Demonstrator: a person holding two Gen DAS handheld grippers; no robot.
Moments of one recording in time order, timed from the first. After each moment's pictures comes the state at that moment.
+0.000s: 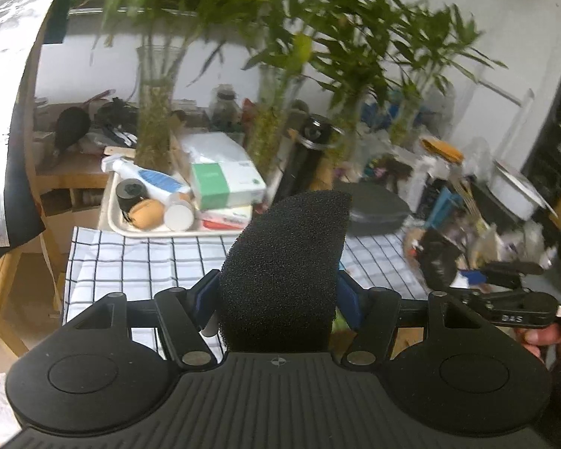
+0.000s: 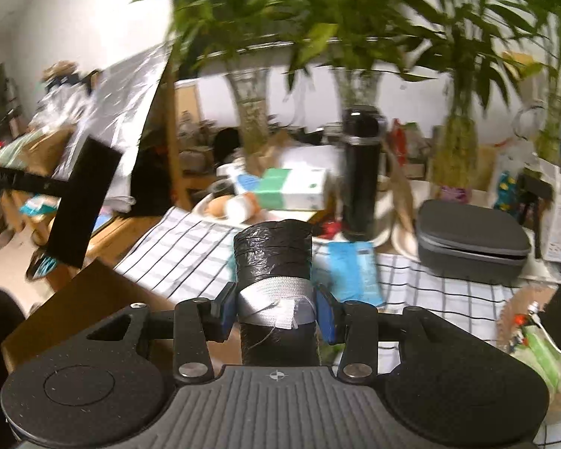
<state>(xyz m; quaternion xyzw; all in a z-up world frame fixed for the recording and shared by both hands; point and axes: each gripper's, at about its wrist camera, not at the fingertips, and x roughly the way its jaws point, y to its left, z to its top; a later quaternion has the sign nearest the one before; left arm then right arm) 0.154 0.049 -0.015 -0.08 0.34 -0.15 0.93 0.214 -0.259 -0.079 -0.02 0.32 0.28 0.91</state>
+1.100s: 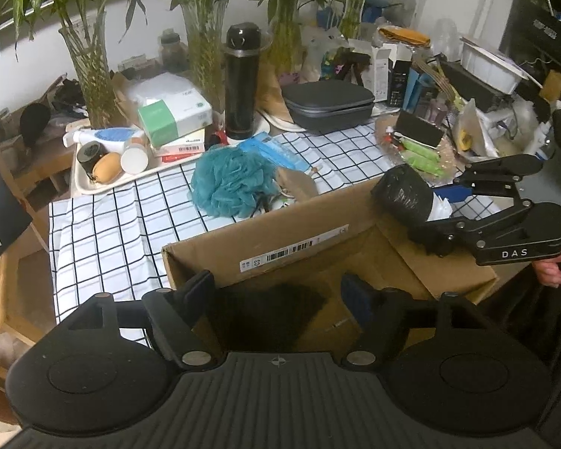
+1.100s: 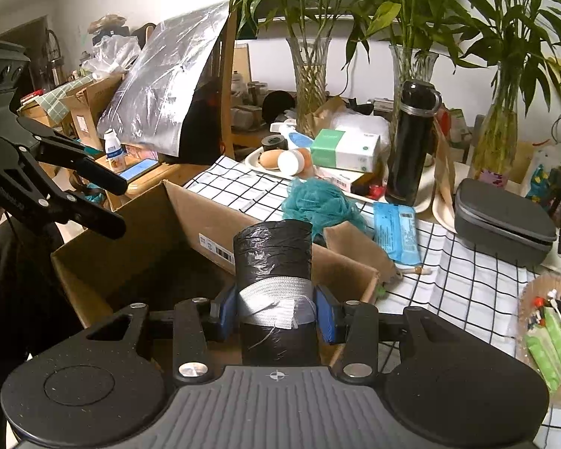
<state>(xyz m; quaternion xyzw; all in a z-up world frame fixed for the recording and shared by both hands) 0.116 -0.025 -0.037 0.05 0.42 -0.18 0.89 0.157 -0.252 -0.087 -0.07 0.34 0.34 0.87</state>
